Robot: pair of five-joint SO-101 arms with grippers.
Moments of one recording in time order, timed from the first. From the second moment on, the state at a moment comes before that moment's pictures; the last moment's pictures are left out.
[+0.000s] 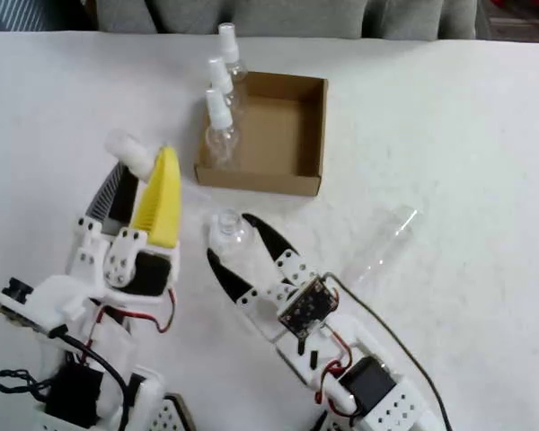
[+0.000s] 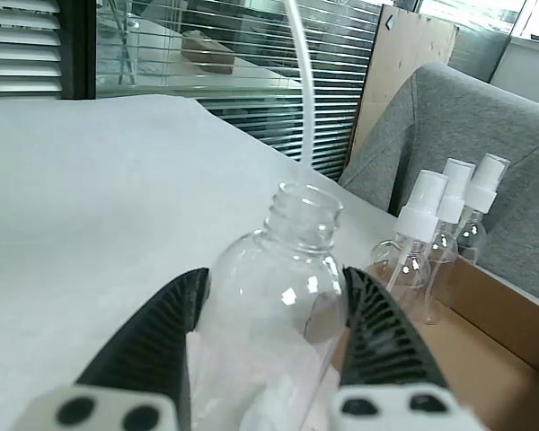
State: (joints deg) left arm 11.7 -100.3 73.0 16.7 26.2; right arm -45.1 -101.7 96.4 17.0 12.7
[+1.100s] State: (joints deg) left arm 21.4 -99.4 84.6 20.2 20.1; right arm -45.1 -101.7 96.4 17.0 12.7
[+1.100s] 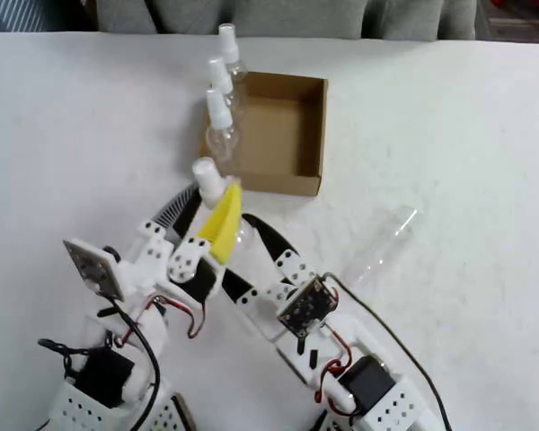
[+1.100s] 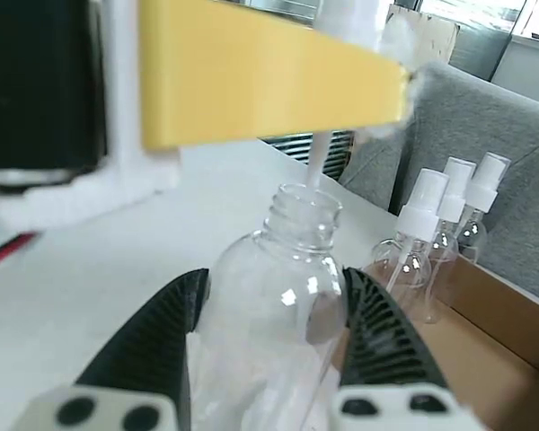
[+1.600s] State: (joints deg) left arm 21.2 -99.4 84.5 25.4 20.0; right arm -45.1 -101.7 96.4 17.0 12.7
